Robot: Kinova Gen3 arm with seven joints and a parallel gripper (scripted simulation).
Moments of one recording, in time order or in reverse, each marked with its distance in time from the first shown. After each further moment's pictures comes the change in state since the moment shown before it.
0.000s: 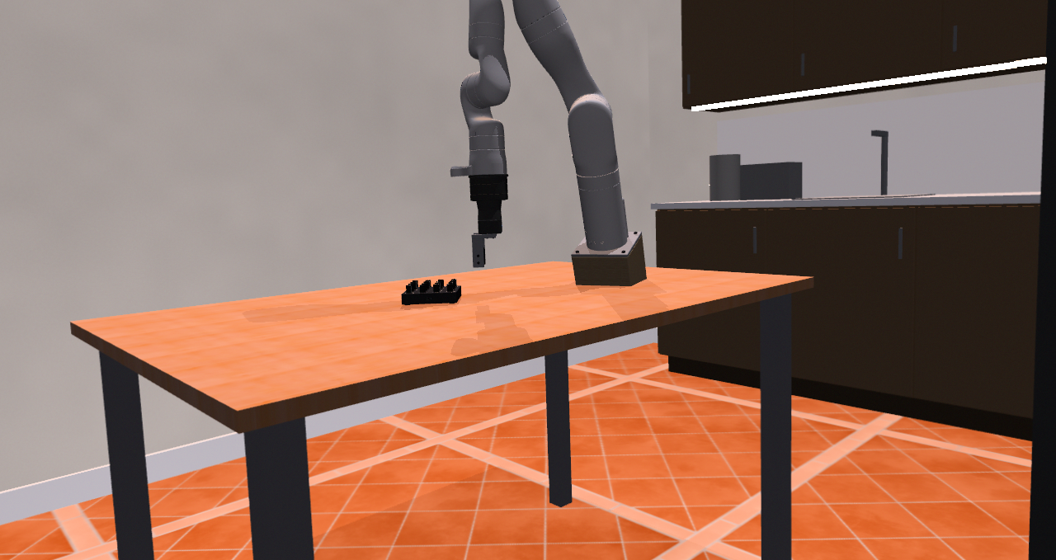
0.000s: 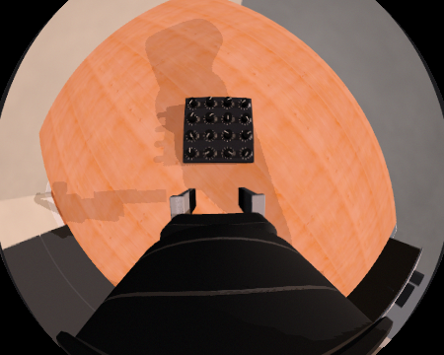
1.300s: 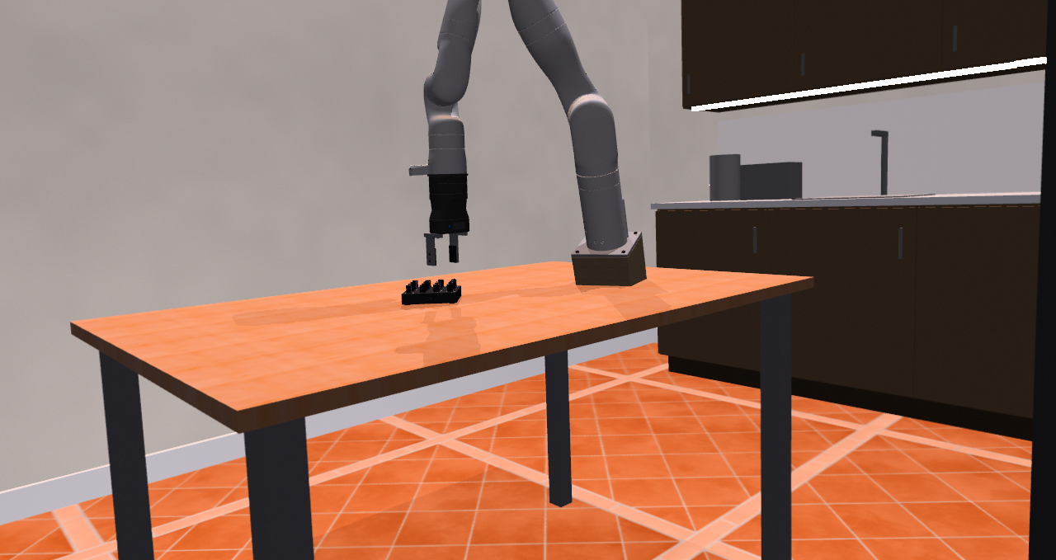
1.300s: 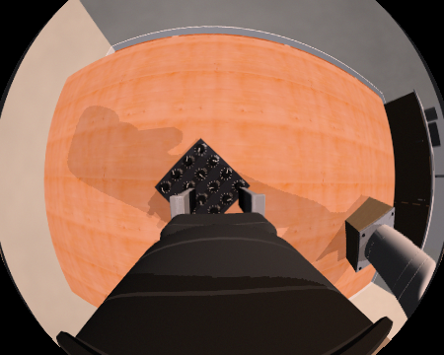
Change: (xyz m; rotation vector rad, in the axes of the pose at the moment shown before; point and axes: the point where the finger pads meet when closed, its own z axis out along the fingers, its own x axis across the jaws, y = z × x) arm 0.013 -0.074 -0.006 0.030 0.031 0.796
